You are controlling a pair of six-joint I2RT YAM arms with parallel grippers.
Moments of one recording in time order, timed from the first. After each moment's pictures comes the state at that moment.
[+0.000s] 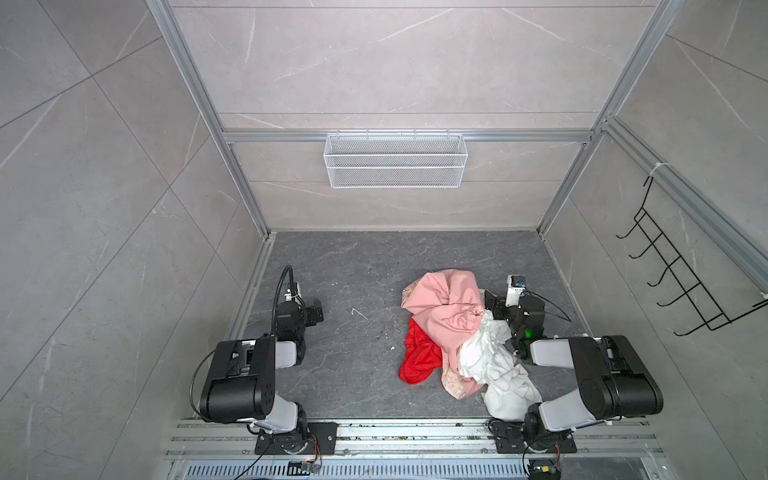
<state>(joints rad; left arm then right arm) 0.06 1.51 0.35 0.70 -0.06 -0.02 0.03 1.52 0.36 0.81 0.01 0.03</state>
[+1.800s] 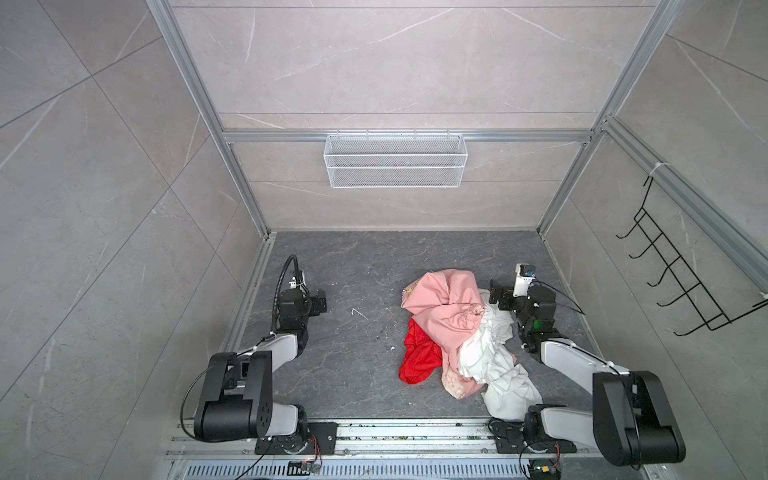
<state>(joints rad) -0.02 1.38 0.50 0.43 -0.12 0.00 0.02 1.25 0.48 0.49 0.03 0.04</state>
